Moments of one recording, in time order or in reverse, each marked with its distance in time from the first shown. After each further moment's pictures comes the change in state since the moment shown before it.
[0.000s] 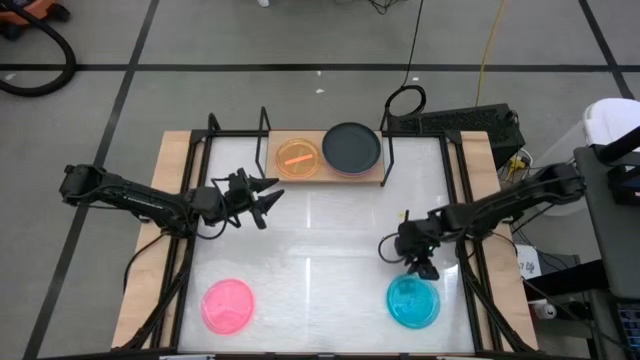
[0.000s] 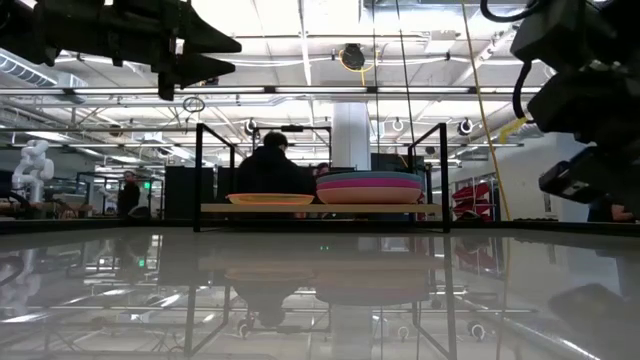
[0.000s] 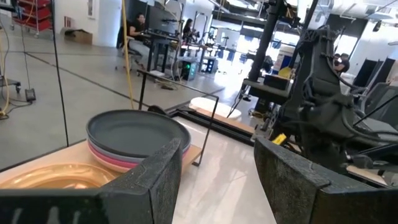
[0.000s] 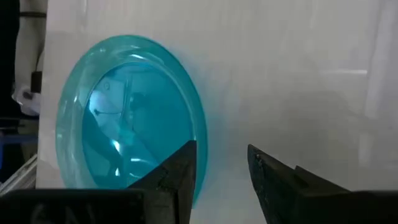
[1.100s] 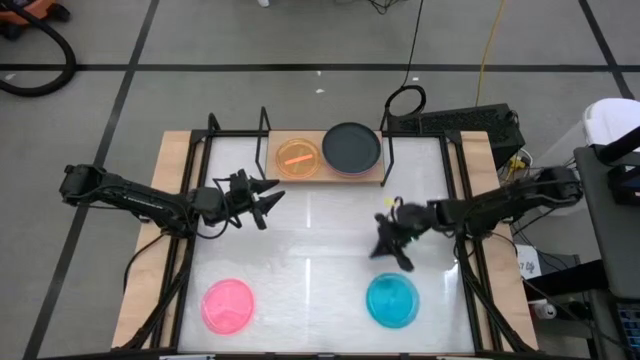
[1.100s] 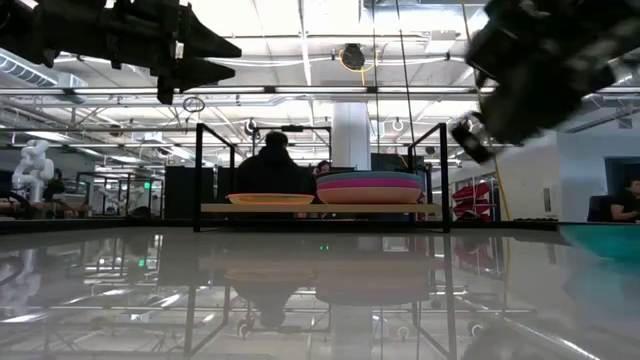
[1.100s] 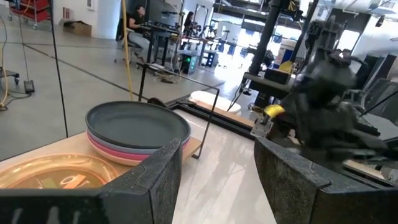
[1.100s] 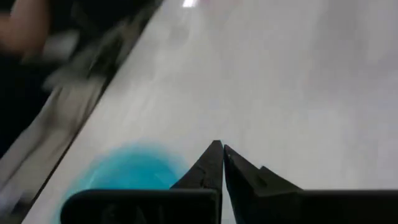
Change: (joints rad) left arm 0.000 0.000 0.000 -0.032 0.005 -0.029; right arm -0.129 0.058 -0.002 0.605 0.061 -0.099
